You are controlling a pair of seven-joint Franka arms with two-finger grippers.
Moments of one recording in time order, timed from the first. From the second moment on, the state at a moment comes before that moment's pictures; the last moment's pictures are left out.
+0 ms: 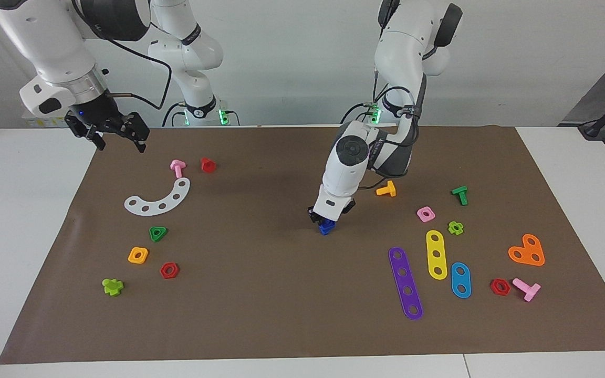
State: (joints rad) left arm -0.50 0.49 -0.09 -1.66 -0.07 2.13 -0.79; right arm 0.04 0.01 -0.08 -1.58 -0.01 1.56 0.06
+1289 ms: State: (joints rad) left arm -0.16 0.31 0.00 -1.50 -0.08 1.74 -0.14; right arm 0.04 0.01 -0.08 -1.58 0.06 1.56 0.12
